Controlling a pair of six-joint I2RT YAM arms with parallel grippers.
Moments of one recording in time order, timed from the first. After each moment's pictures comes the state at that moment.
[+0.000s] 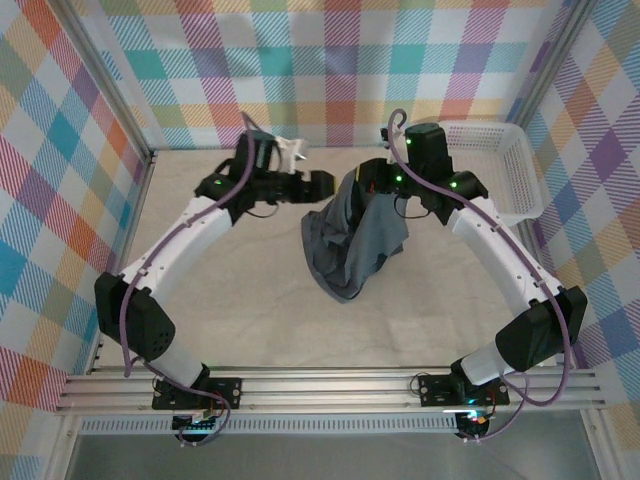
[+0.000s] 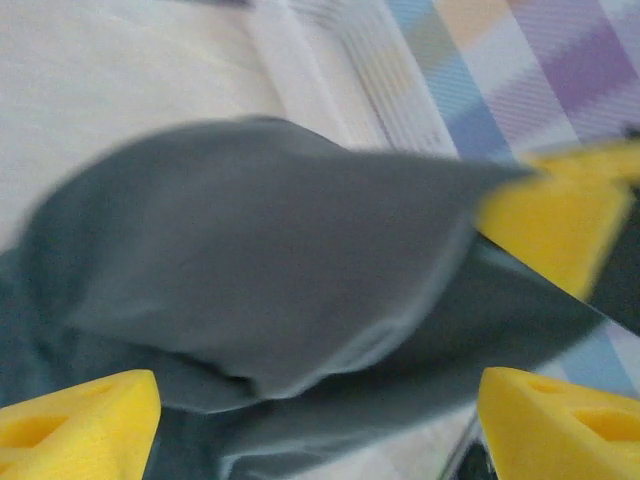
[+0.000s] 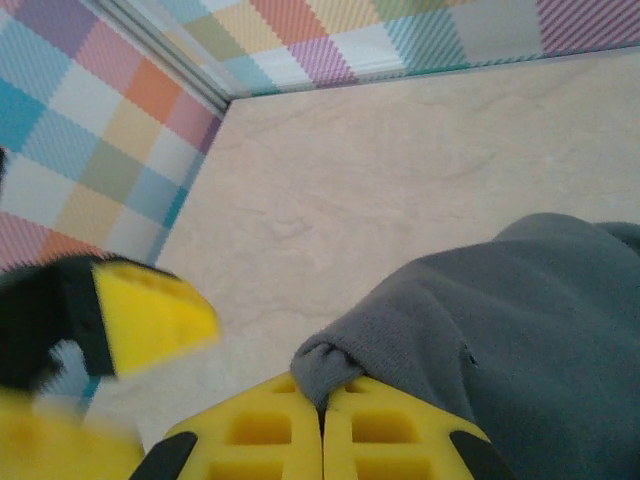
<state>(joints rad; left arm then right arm) -0.51 1.61 1.57 -0.54 0.52 -0.44 0.44 1.49 1.53 -0.57 -0.35 0.46</state>
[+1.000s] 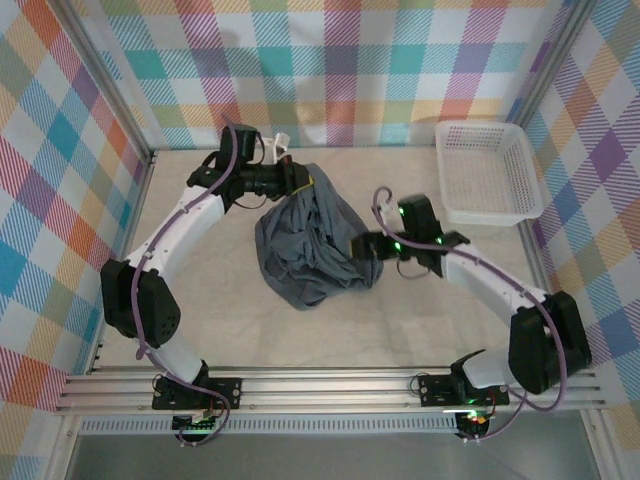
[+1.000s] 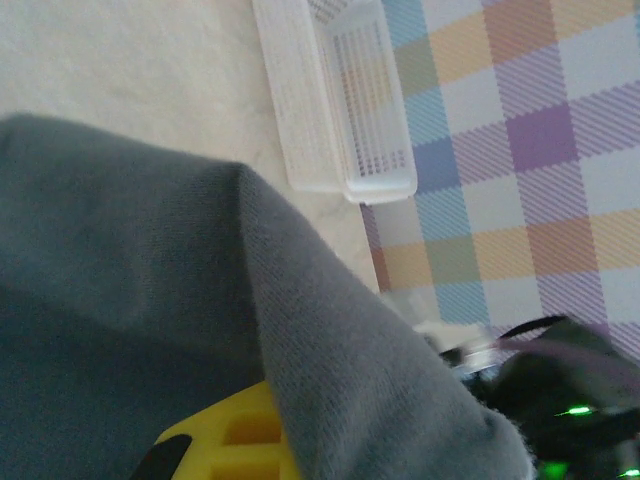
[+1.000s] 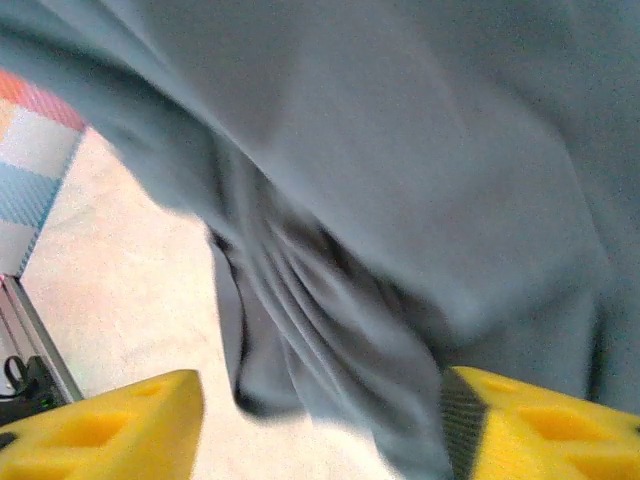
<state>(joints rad) -0.37 1.67 1.57 -0.51 0.72 -0.68 0.48 1.41 0.97 -0.28 -0.50 0.30</state>
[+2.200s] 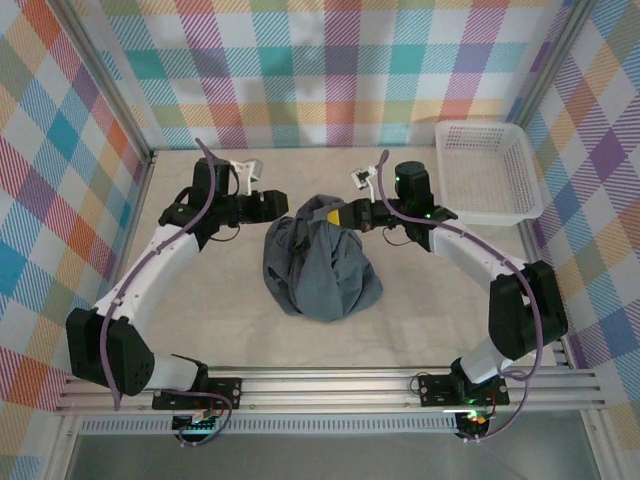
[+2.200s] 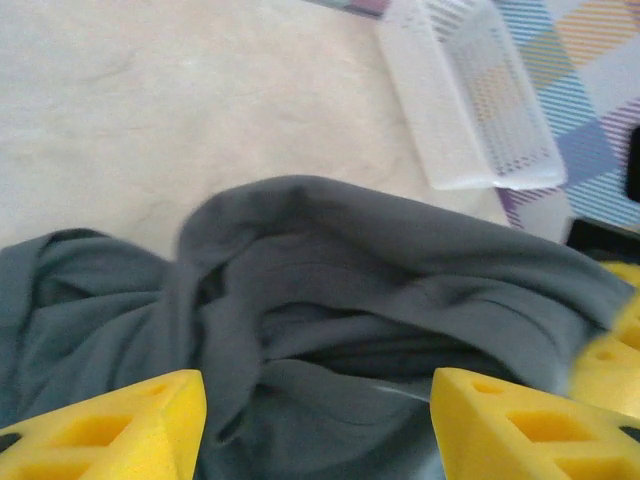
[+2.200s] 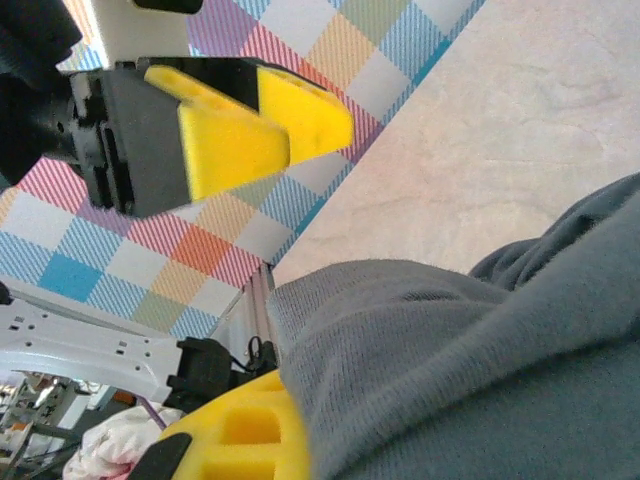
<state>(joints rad) -0.32 1.37 1.21 -0.48 0.49 -0.39 0.42 1.57 1.11 0.04 -1.06 0.49</state>
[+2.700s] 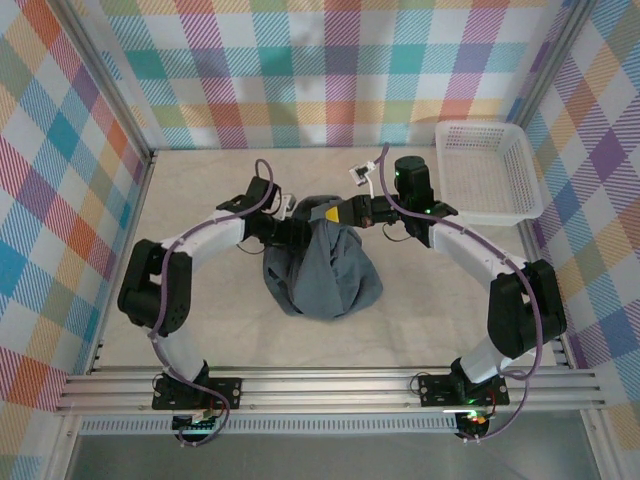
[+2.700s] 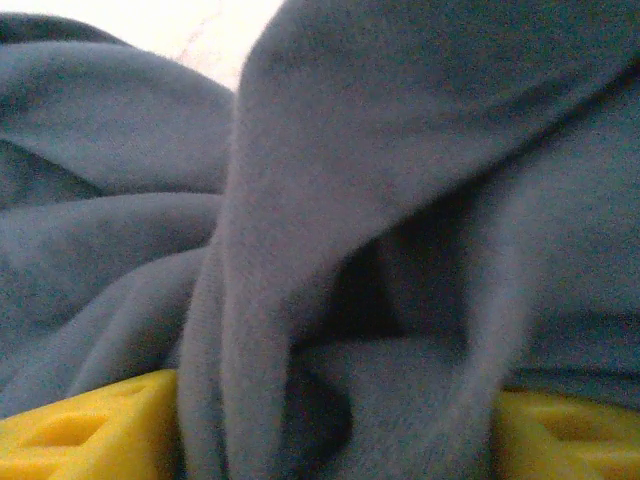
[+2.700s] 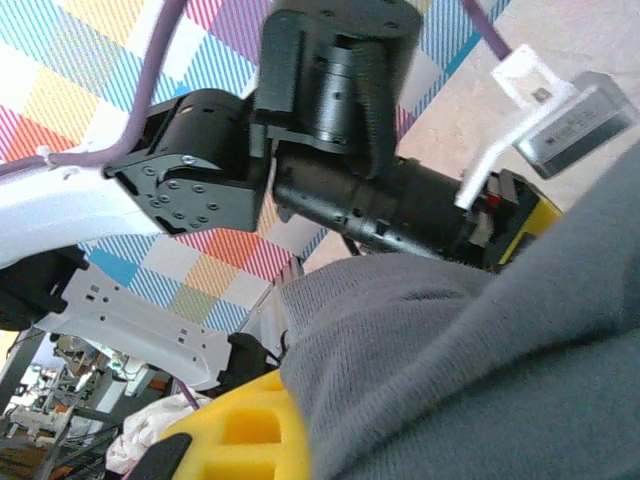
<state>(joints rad) -0.39 1.78 1.23 -0.49 0.37 -0.34 0.42 1.57 1.14 0.01 -1.10 0.53</state>
